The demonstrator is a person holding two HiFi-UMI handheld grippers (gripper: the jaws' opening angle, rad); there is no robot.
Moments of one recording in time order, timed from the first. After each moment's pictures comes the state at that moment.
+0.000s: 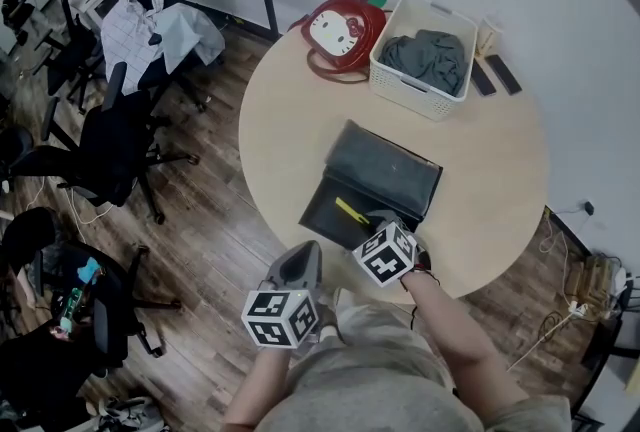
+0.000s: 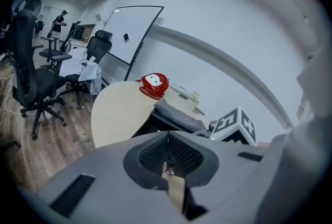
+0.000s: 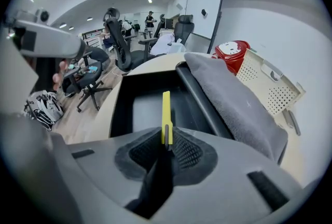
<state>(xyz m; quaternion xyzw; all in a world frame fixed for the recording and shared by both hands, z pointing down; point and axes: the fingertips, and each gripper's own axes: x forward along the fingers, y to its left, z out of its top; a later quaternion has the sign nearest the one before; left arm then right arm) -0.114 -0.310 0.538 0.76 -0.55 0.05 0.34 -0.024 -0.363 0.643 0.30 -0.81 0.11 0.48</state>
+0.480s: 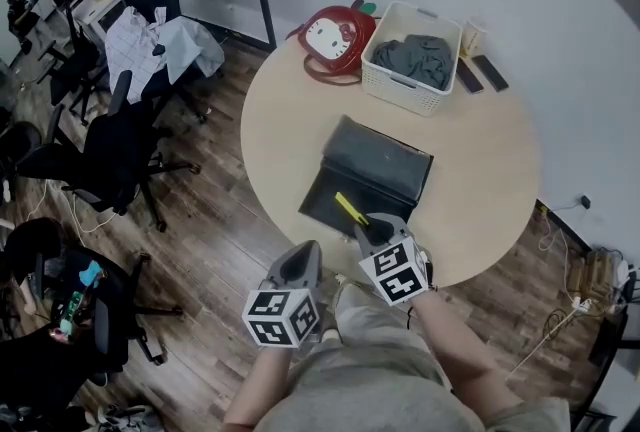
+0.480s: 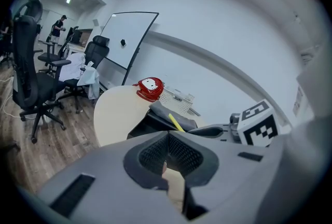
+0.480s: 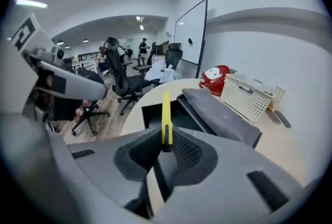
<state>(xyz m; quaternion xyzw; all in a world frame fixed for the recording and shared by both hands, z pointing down) -0.107 -0.273 0.521 0.78 -0.55 0.04 0.31 -0.024 -0.321 0.563 0.37 -0.86 0.09 0.35</state>
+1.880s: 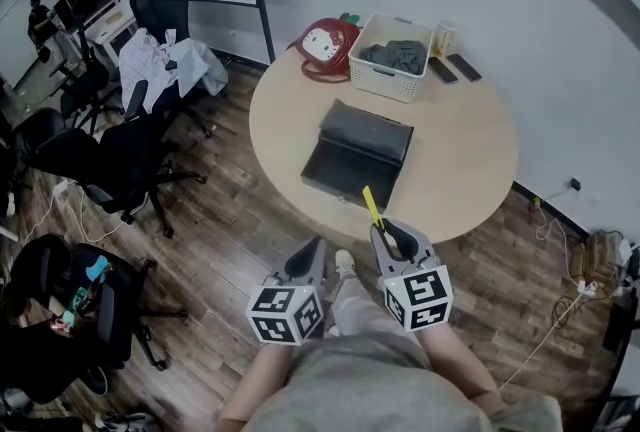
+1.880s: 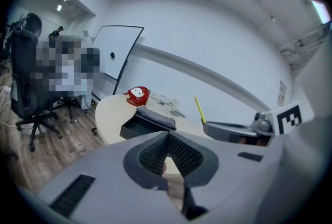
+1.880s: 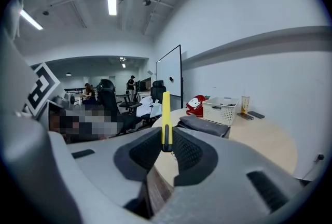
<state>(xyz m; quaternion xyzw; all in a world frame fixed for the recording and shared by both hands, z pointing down) -0.092 -0.138 0.471 0.82 -0.52 0.02 0.25 0.009 -0.158 0.452 0.49 -0.86 0.07 0.13</state>
